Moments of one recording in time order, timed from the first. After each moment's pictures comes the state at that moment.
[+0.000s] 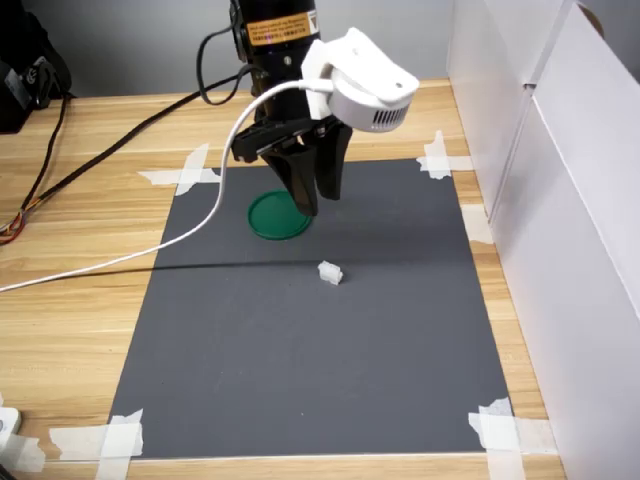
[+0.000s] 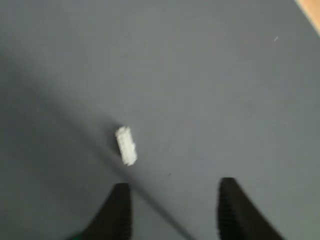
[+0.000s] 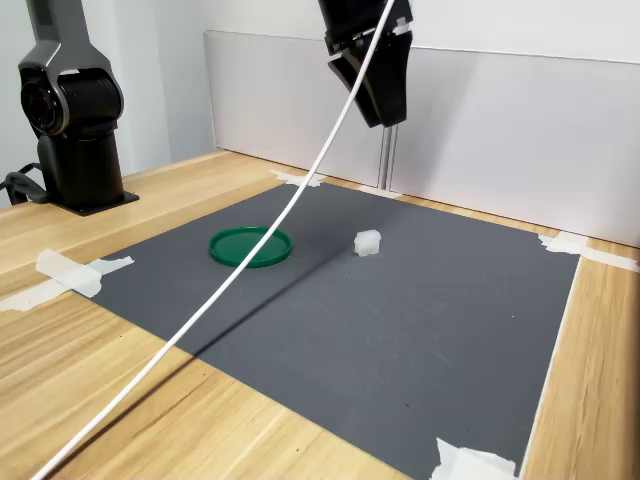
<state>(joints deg) 13.2 86.6 -72.8 3.5 48.9 -41.5</state>
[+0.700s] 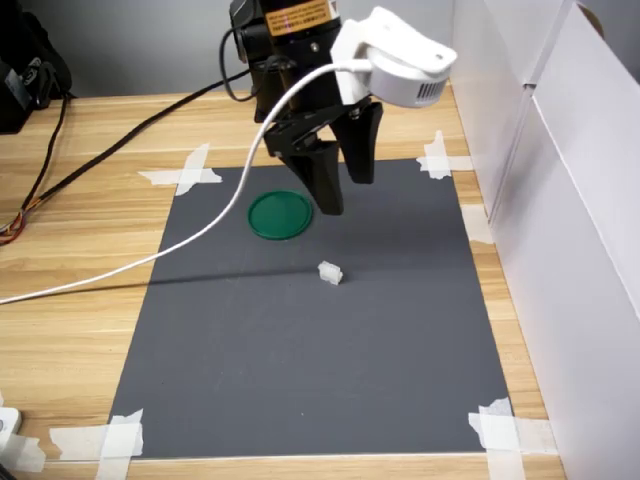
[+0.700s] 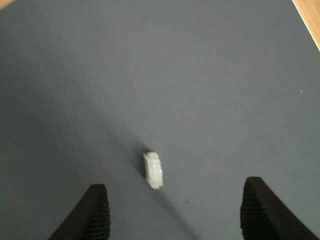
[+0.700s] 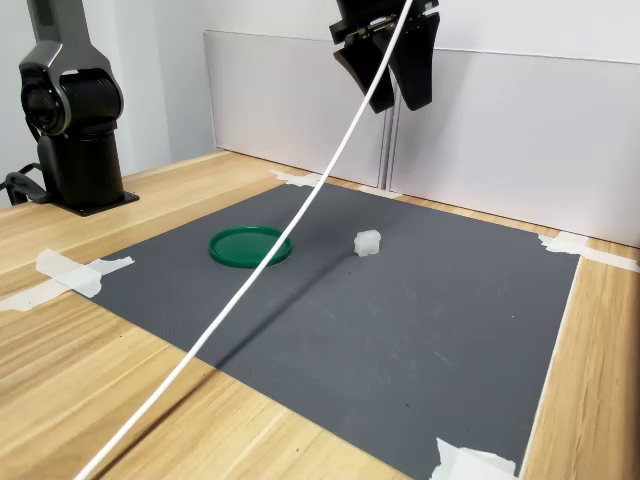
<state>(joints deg) 16.5 86.9 -73.9 7.6 50.5 -48.7</state>
